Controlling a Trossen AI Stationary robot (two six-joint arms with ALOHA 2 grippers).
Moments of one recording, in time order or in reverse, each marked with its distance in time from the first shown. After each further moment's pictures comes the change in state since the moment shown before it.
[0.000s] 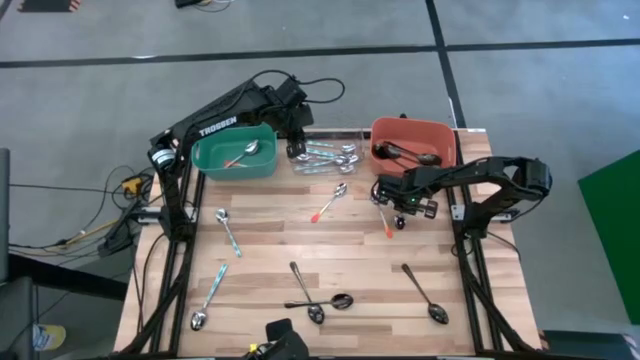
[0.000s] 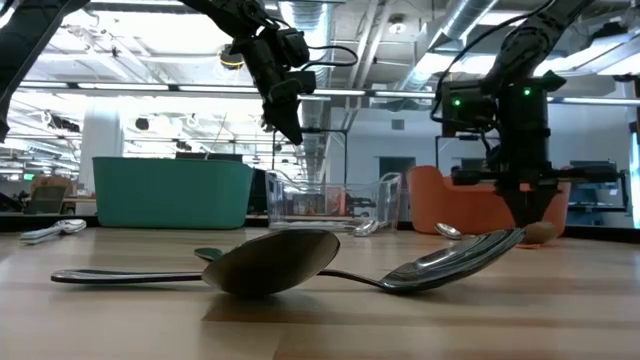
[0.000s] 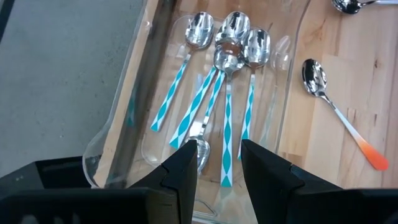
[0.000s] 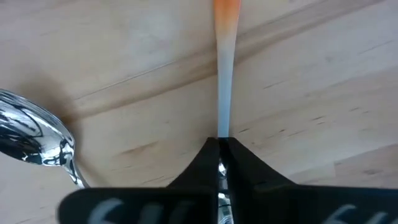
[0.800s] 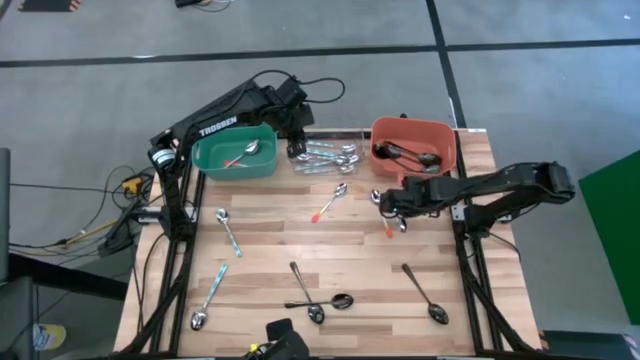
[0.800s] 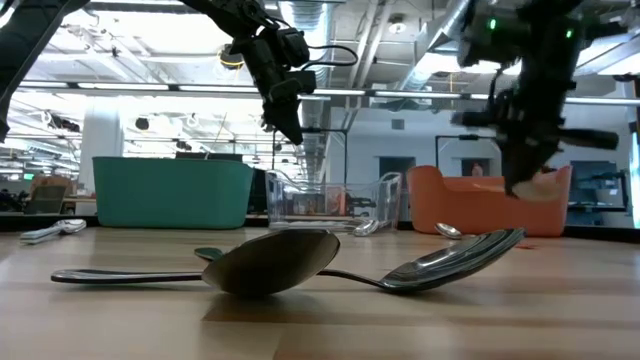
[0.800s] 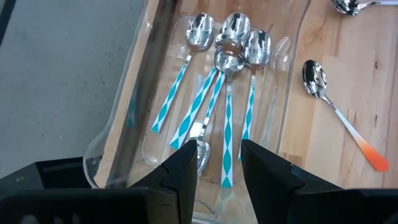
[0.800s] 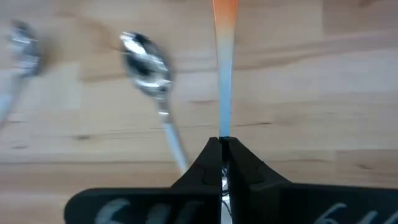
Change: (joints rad) left arm 0.000 0.000 0.000 0.004 0.000 0.000; right arm 0.269 -0.255 0.077 -0.110 0.190 -0.003
